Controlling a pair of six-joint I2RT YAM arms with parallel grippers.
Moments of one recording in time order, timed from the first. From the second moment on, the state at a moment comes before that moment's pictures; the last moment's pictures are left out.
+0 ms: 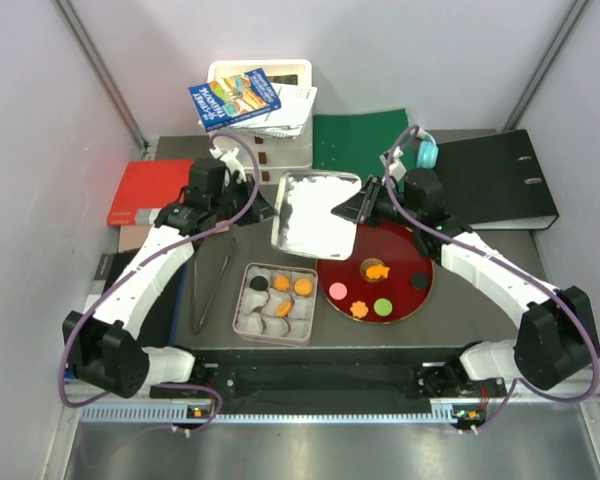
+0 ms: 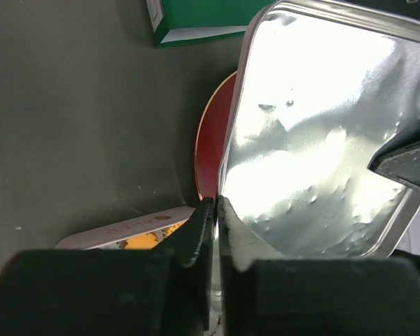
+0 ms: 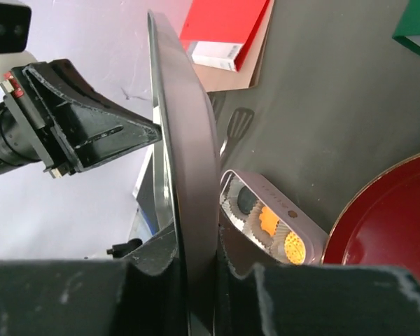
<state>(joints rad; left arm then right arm) -0.33 1.30 1.16 -0.45 0.35 -0.52 0.46 1.34 0.95 0.11 -0.50 0.85</state>
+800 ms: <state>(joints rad) -0.33 1.30 1.37 -0.62 0.12 -0.71 0.99 1.24 1.14 -0.21 0.74 -0.32</state>
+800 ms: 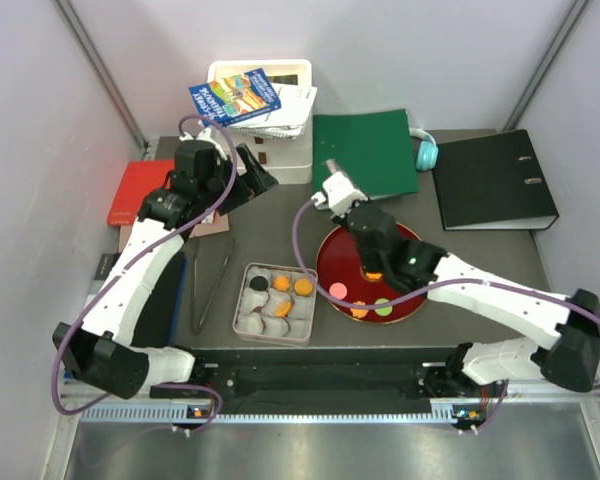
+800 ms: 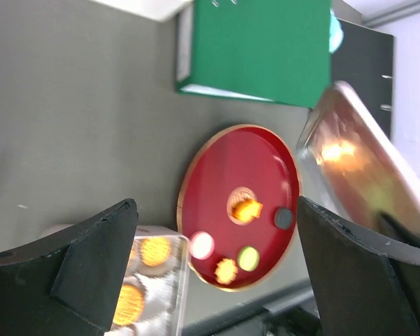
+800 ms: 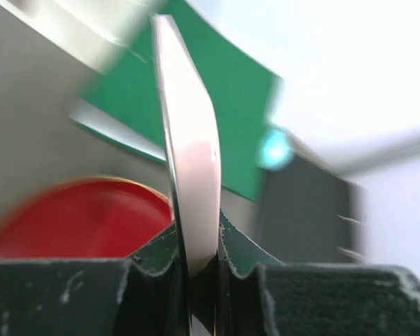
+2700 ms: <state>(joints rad) -0.39 1.41 1.25 -0.25 0.73 -0.90 1.37 1.47 0.70 1.16 1.11 -1.48</state>
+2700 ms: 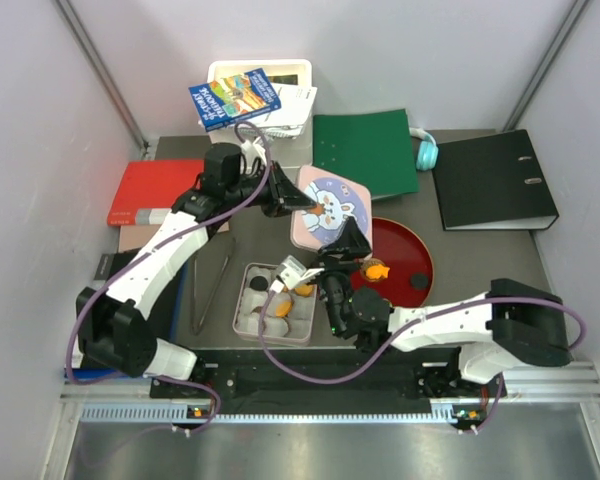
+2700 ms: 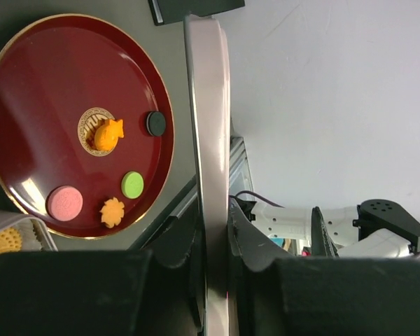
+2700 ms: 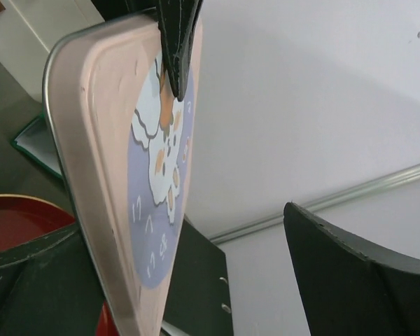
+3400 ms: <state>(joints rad) -0.27 1.59 1.52 -0.23 0.69 -0.93 1.36 1.09 1.06 -0.71 1.29 0.06</state>
